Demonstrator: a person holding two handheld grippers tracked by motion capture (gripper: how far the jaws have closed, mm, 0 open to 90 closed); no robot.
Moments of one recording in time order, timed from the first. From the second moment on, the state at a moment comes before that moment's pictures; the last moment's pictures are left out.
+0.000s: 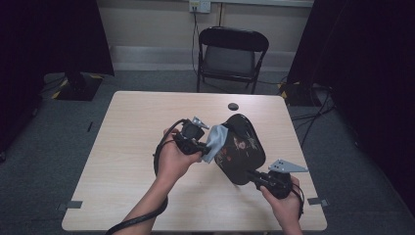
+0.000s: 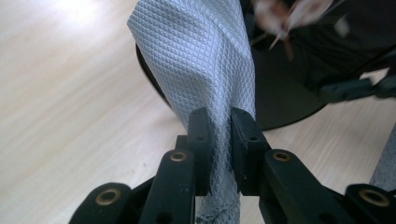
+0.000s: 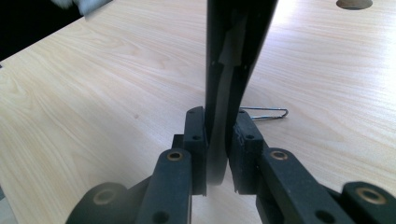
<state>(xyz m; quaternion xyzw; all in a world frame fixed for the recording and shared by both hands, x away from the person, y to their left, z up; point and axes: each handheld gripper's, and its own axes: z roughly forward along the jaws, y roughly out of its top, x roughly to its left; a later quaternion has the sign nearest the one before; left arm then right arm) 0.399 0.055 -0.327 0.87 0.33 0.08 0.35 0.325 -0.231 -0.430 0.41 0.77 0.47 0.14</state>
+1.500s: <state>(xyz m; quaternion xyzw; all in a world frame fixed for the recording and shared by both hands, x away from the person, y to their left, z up) 0.388 0.033 -0.421 0.88 0.34 0.03 0.32 0.324 -0.228 -0.430 0.41 0.77 0.47 0.14</state>
